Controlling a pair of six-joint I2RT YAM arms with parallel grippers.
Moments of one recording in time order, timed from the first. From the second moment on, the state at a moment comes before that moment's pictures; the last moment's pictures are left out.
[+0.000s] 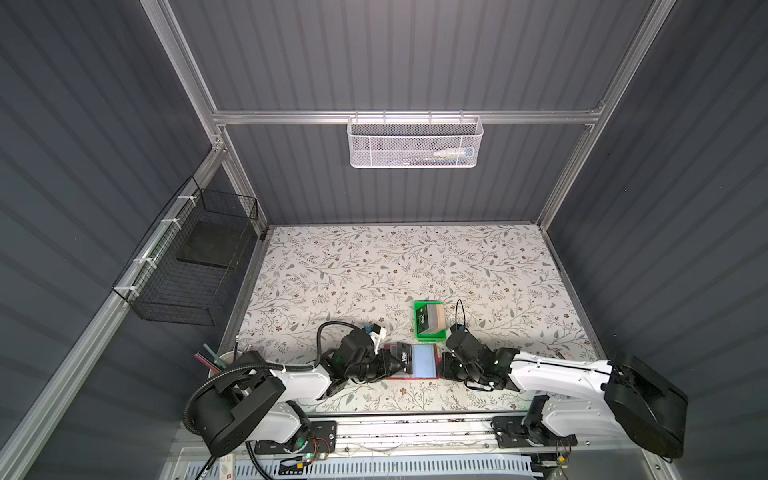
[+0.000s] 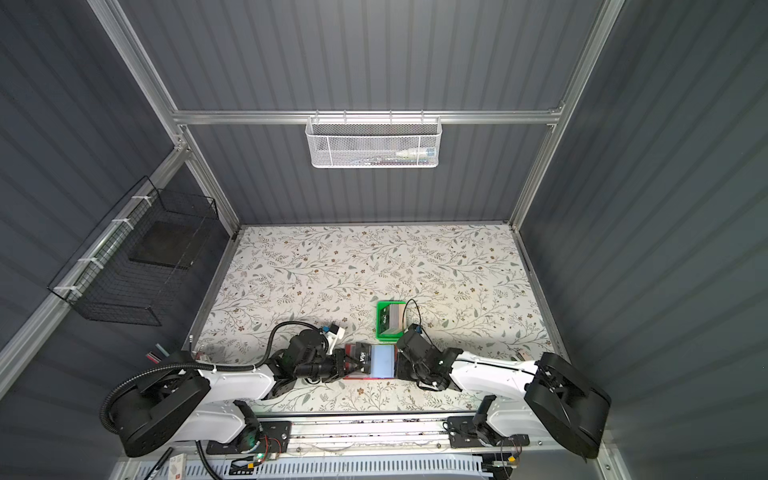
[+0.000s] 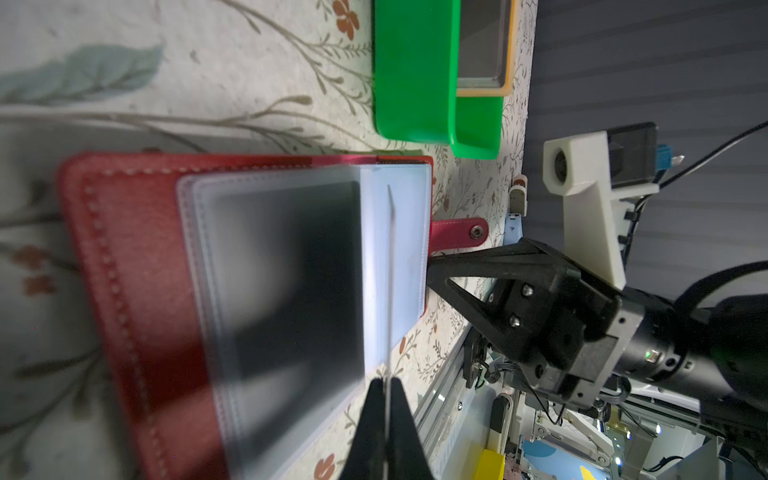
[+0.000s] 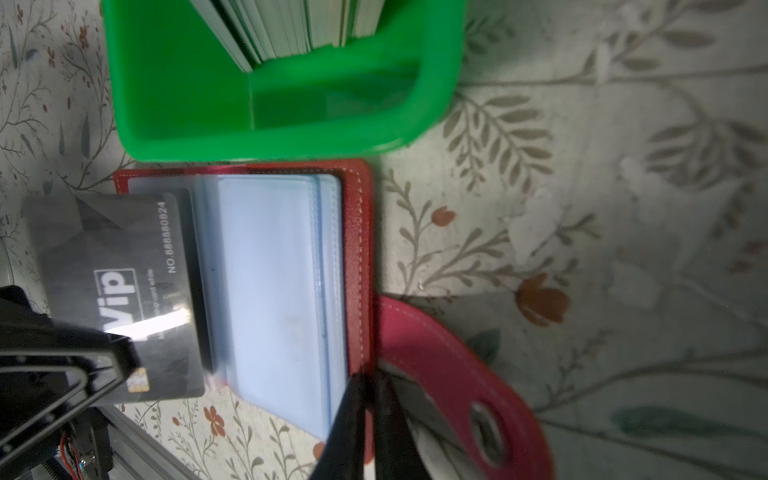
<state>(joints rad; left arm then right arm) -0.83 1.38 0.26 0.51 0.49 -1.09 0.92 1.26 0.42 -0.15 -0.04 0.98</state>
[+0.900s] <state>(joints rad) -0.87 1.49 0.25 0.64 0.46 -1.10 0.95 1.27 0.43 -0.16 0.00 0.99</state>
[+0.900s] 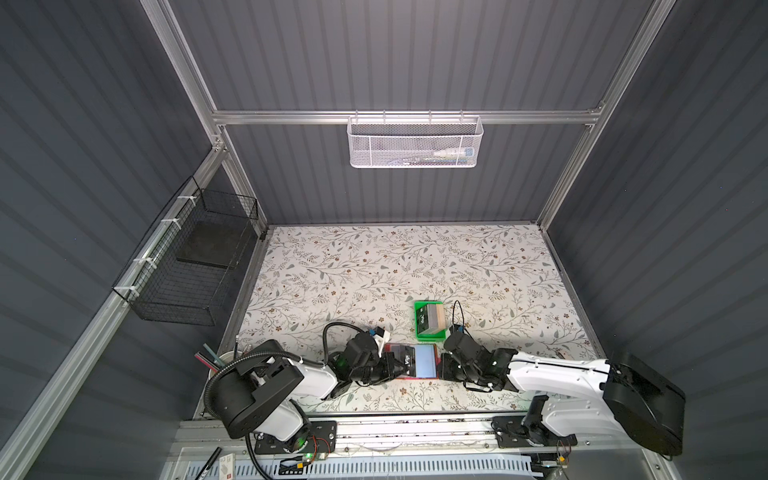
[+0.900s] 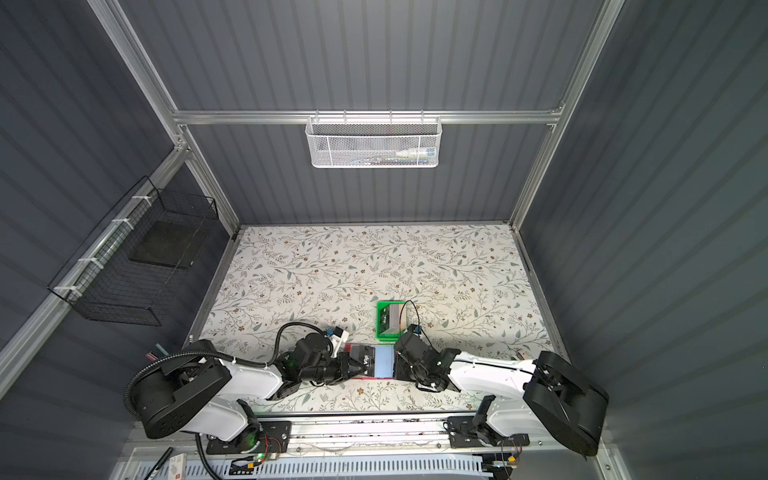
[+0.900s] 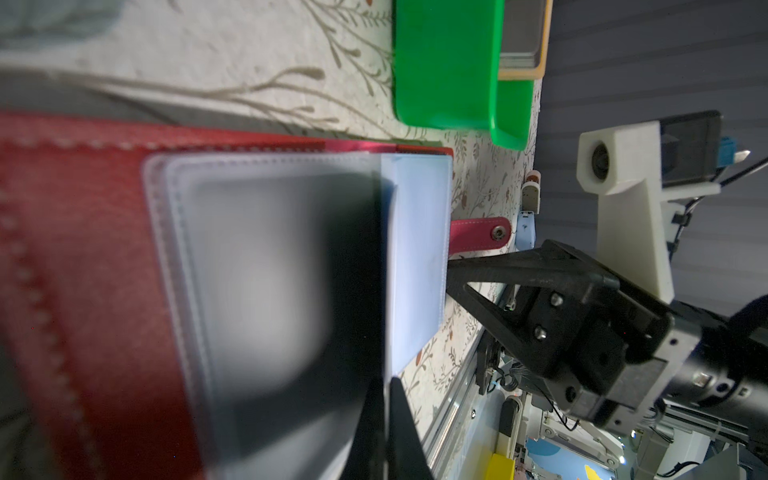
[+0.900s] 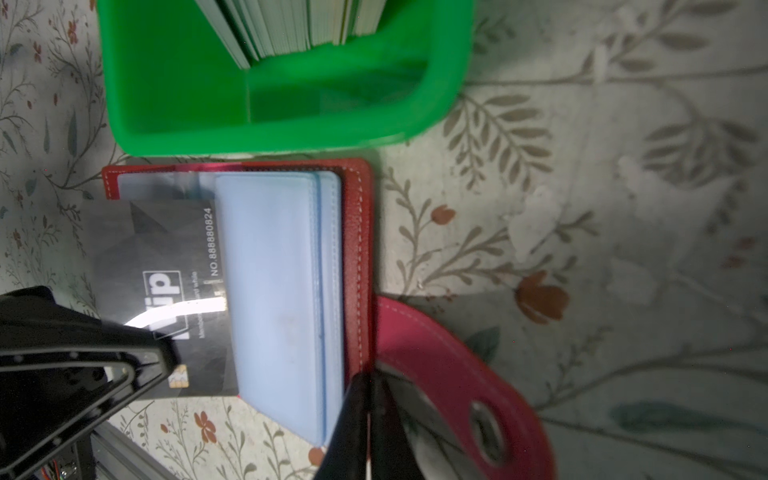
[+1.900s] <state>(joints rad) -0.88 1.56 0.27 0.69 0.46 -1.13 0.97 1.28 0.43 -0.15 0.03 0.99</state>
